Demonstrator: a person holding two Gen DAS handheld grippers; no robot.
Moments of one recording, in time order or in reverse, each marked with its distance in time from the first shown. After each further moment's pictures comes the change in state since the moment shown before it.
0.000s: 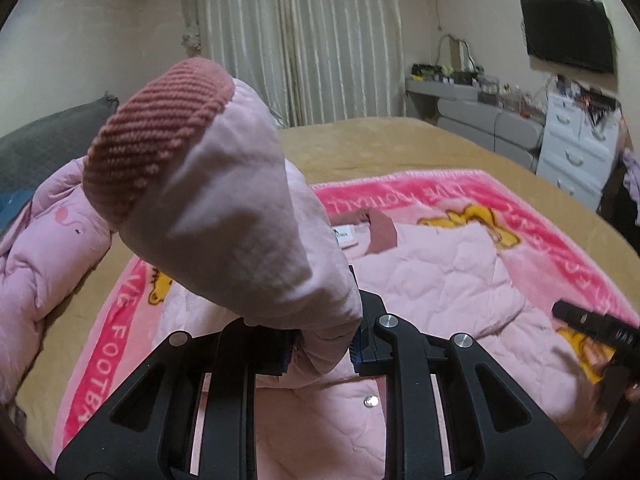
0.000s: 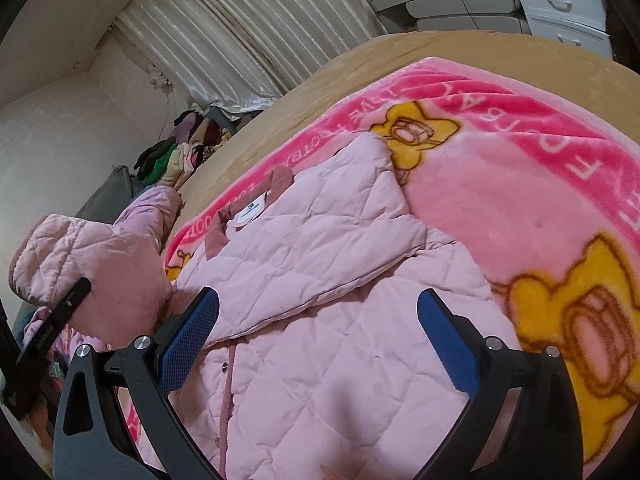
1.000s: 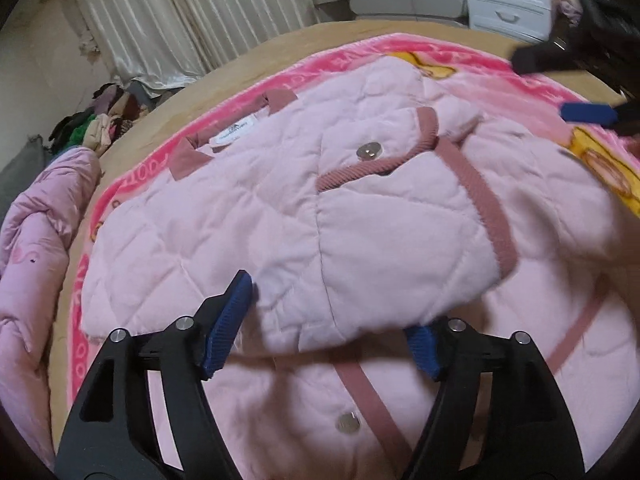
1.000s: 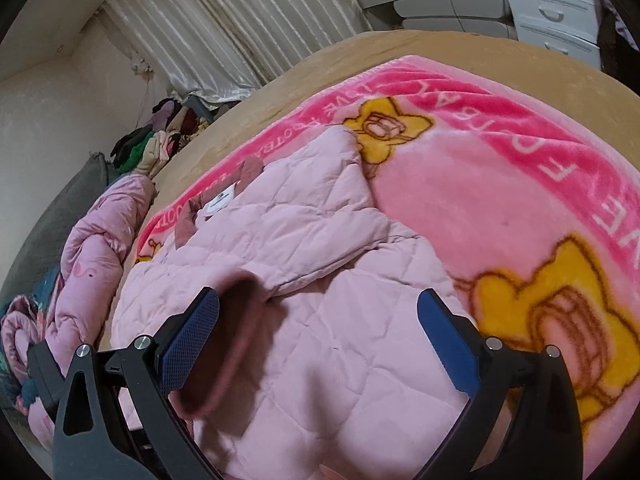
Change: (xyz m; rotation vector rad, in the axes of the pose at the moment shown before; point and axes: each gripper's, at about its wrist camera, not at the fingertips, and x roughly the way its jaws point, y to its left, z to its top) left arm 0.038 -0.072 -0.107 0.348 0.259 -0.131; right arm 0.004 -0.001 -0.005 -0.044 0.040 -0.096
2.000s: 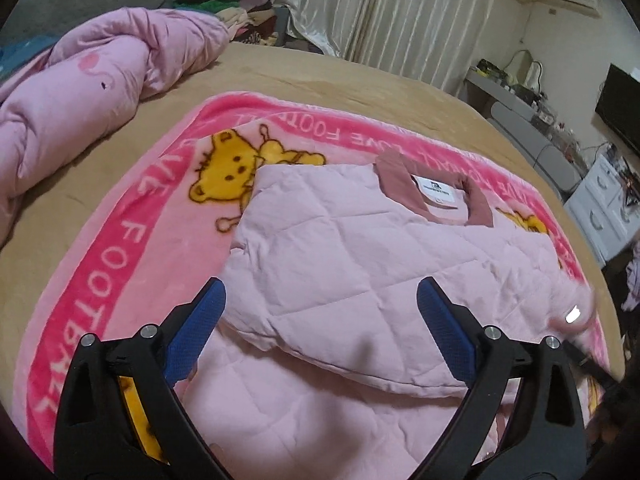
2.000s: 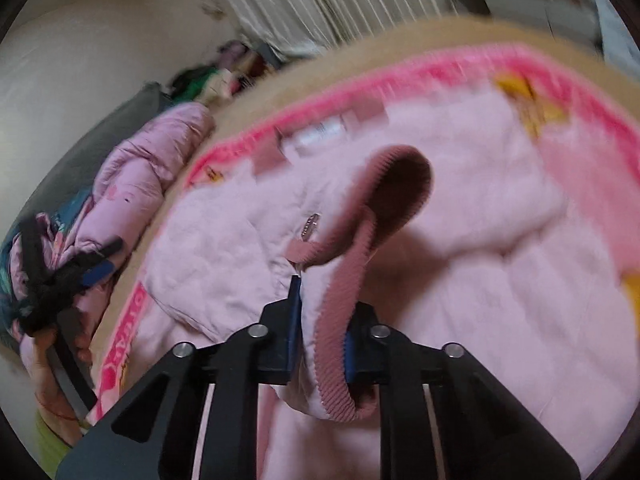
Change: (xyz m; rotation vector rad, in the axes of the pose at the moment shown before) left arm -0.006 0.264 -0.039 -0.734 -0.067 -0.004; right arm 0.043 0.121 -0.023 -0.260 0.052 0.160
